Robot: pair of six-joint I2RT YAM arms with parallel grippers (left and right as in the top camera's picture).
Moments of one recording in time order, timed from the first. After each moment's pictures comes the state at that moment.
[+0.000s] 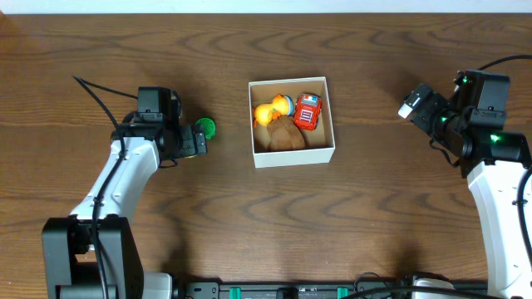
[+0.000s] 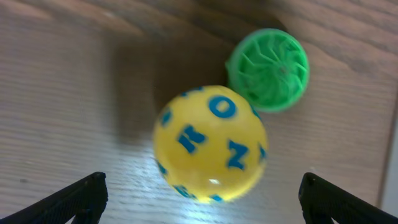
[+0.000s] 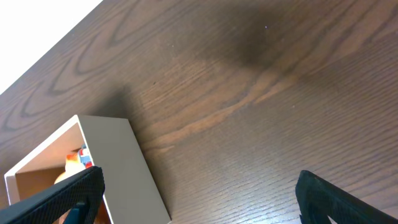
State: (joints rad) left arm -0.02 1.59 0.97 -0.59 0.05 -0.17; right arm -0.10 1.32 1.12 -0.69 -0.12 0.55
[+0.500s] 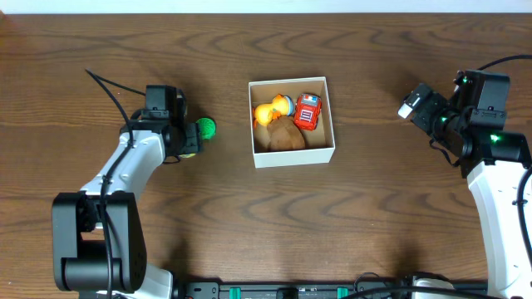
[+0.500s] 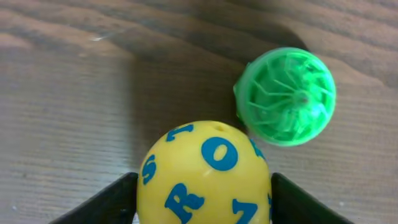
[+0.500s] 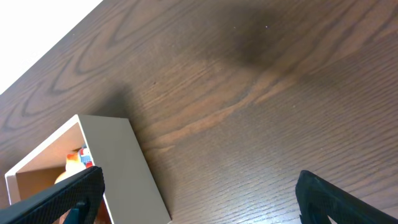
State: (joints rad) left arm -0.02 1.69 0.98 -0.51 0.02 -0.13; right arm -0.10 1.32 1.12 -0.69 -0.12 0.55
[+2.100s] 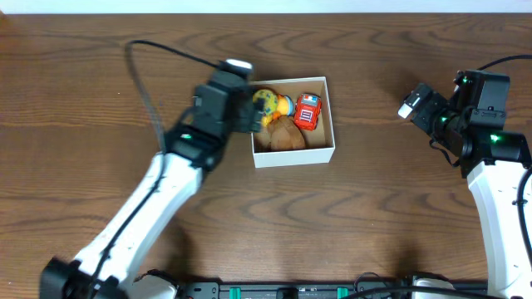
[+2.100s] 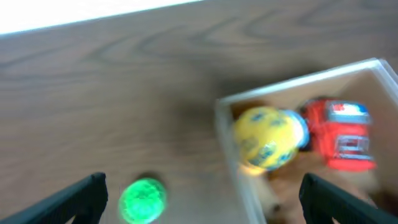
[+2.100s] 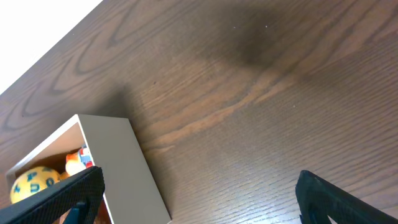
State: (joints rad) left arm -0.40 1.42 1.09 -0.41 -0.19 -0.14; right arm -0.10 1.32 1.12 -0.69 -0.12 0.55
